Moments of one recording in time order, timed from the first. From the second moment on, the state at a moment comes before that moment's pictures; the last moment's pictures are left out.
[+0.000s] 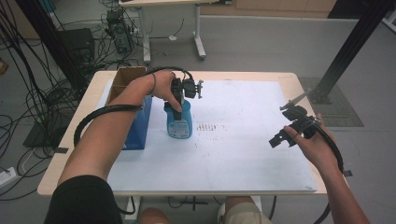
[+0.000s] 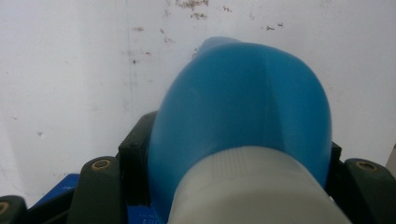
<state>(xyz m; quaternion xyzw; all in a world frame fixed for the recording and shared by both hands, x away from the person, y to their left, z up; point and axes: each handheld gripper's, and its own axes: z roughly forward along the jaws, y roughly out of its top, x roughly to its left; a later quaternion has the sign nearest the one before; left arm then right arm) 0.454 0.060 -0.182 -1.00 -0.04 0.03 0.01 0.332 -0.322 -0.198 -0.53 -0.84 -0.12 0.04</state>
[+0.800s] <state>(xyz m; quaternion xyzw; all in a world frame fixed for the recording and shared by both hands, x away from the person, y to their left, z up) 0.455 0.058 -0.182 -1.00 -0.04 0.03 0.02 0.333 -0.320 -0.197 -0.53 -0.84 -0.12 0.04</state>
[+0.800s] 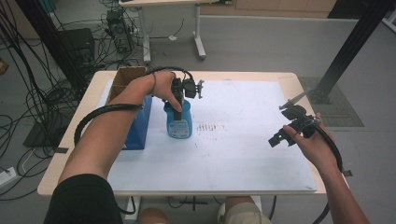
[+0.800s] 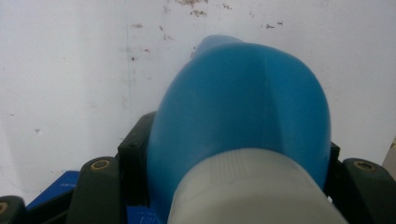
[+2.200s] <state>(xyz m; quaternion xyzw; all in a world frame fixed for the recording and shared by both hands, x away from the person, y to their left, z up) 0.454 0.059 -0.182 -1.00 -0.05 0.03 0.02 0.333 -0.317 -0.199 -0.54 -0.83 -0.12 0.03</state>
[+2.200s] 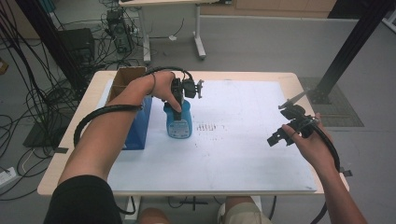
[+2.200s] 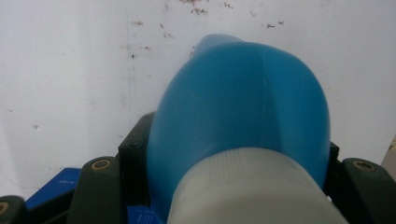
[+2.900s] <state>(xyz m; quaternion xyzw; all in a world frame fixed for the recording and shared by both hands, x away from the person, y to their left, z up) 0.450 0.062 -0.151 -1.00 -0.08 0.02 0.01 0.334 -0.311 -0.199 -0.53 -0.84 -0.12 0.04</state>
